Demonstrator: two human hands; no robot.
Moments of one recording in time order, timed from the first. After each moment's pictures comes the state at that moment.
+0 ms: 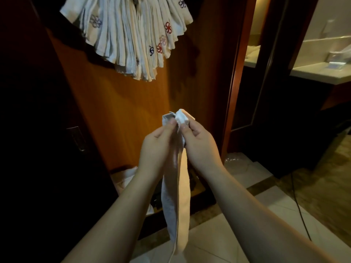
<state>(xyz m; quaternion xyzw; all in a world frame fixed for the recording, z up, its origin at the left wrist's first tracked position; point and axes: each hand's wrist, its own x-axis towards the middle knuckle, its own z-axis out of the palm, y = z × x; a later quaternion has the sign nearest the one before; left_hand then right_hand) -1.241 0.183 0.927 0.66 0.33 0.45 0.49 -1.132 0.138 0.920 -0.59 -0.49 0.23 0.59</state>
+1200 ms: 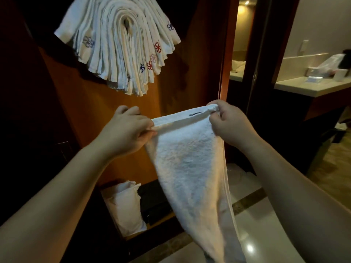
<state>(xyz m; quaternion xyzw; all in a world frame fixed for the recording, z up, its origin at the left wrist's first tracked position) -1.272 0.256 0.993 0.93 0.21 0.23 -0.18 -1.019 0.121 0.985 -0.67 -0.59 -0.02 0.46</state>
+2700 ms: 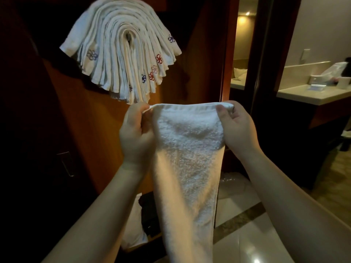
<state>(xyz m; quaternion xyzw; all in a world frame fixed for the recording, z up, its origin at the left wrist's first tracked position) -1.212 0.214 0.988 0.69 0.17 0.69 0.09 -1.011 0.130 0.987 -0.56 -0.48 0.01 0.68</state>
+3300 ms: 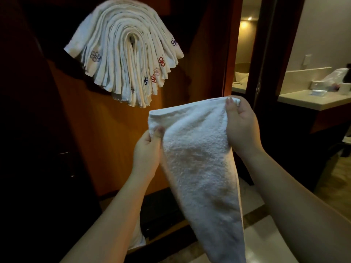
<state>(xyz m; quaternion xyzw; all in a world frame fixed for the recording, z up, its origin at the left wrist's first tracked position) -1.205 0.229 0.947 0.65 0.31 0.53 0.45 -1.013 0.134 1.003 -0.56 -0.45 -0.02 0.69</state>
